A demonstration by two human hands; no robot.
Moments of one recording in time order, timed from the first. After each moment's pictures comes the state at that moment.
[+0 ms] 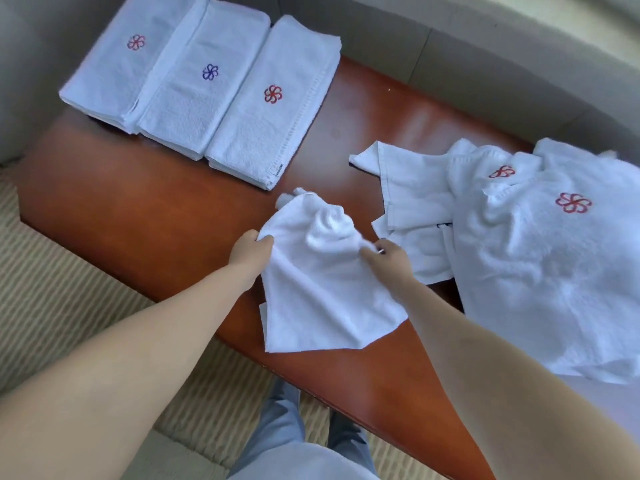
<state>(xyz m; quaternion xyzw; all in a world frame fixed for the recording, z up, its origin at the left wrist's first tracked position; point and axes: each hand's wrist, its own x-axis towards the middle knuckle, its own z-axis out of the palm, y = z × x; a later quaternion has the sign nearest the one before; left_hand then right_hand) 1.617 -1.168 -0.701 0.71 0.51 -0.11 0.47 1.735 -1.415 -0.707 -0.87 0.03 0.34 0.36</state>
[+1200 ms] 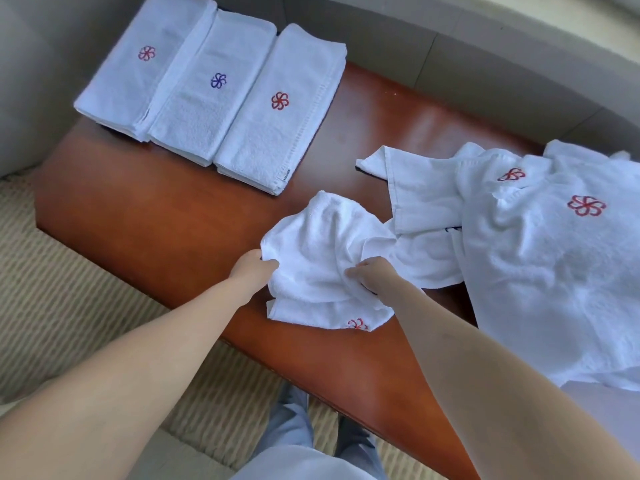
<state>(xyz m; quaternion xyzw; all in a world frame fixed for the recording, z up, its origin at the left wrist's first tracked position) 1.590 -1.157 -0.701 0.68 0.50 -0.22 0.49 1.723 -1.384 -0.713 -0.81 0.09 0.50 0.29</state>
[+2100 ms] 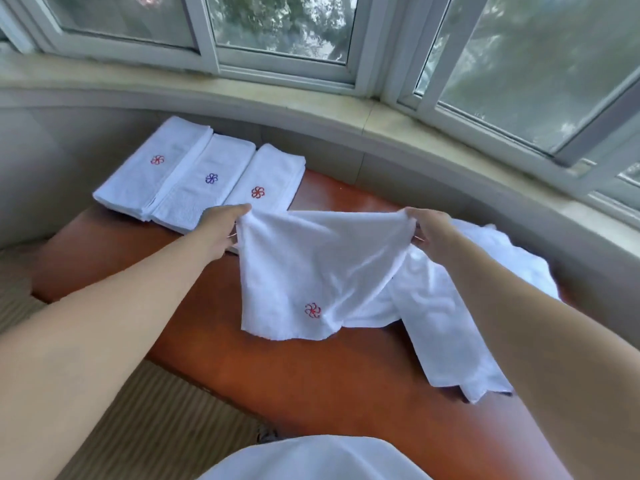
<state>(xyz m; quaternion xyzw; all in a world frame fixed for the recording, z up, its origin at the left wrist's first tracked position) 1.671 -1.121 -0.492 0.58 0.43 0.03 0.69 1.850 -1.472 -0.477 -0.74 0.16 0.23 0.61</state>
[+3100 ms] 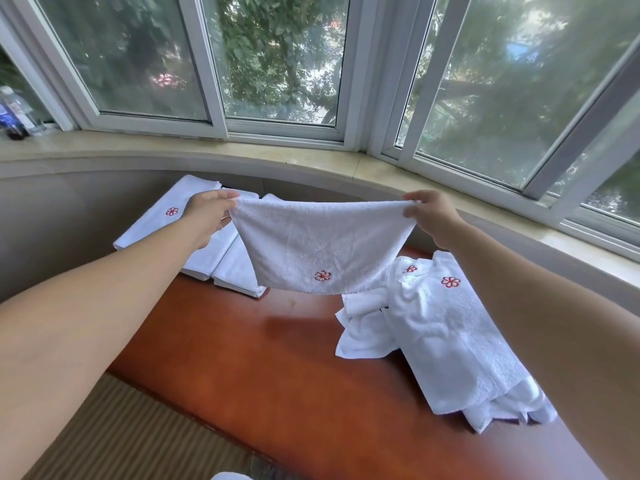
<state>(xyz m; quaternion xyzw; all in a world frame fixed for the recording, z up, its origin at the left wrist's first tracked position) 1.681 -1.091 -0.395 0.67 0.35 0.13 0.64 1.856 -1.477 -0.373 -0.88 -0.07 0.09 0.47</state>
